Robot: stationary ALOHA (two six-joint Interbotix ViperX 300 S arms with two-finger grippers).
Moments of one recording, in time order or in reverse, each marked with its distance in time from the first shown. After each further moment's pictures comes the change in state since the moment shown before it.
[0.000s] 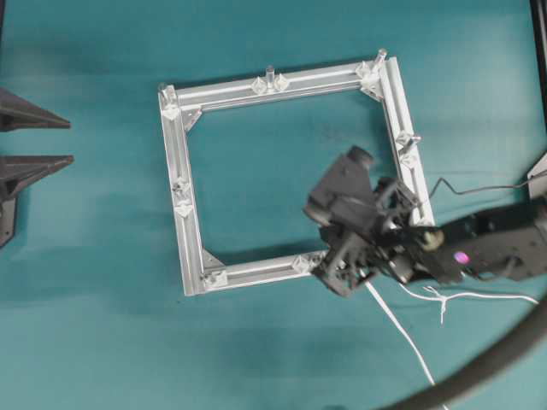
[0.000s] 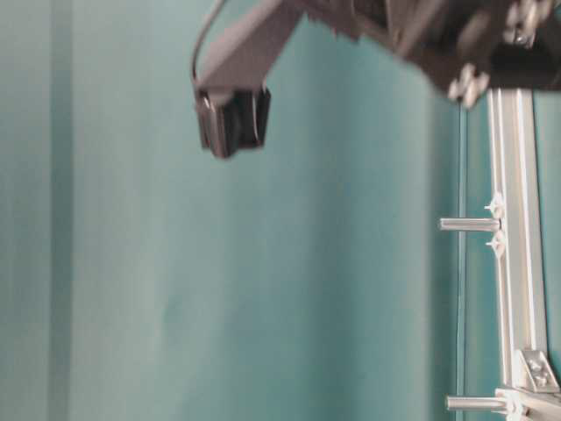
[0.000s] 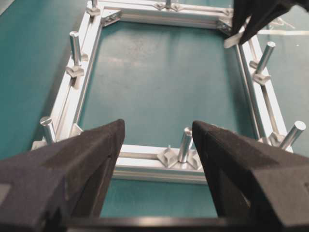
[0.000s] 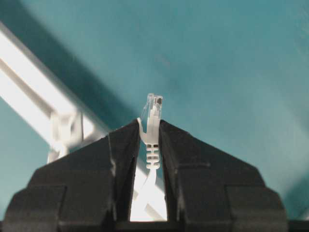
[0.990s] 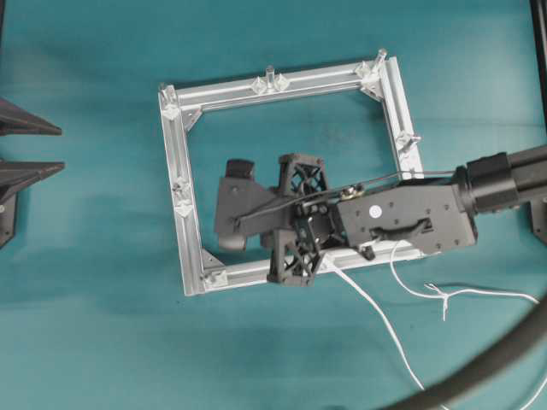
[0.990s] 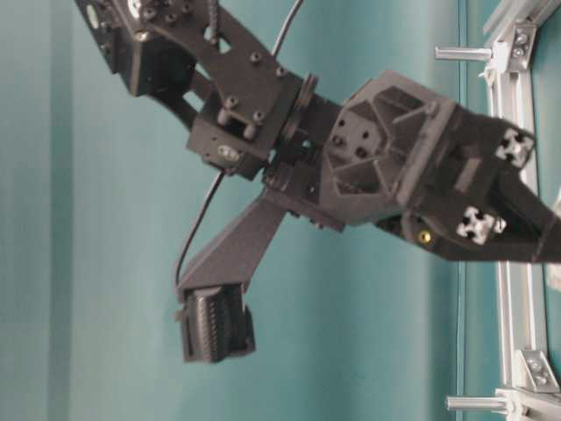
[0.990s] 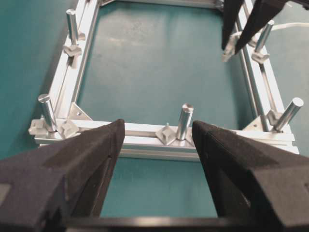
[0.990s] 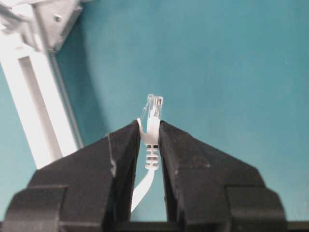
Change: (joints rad) left arm -0.002 -0.064 0.005 0.000 0.106 0.002; right arm -0.120 0.167 -0.299 0.324 -0.031 -0.985
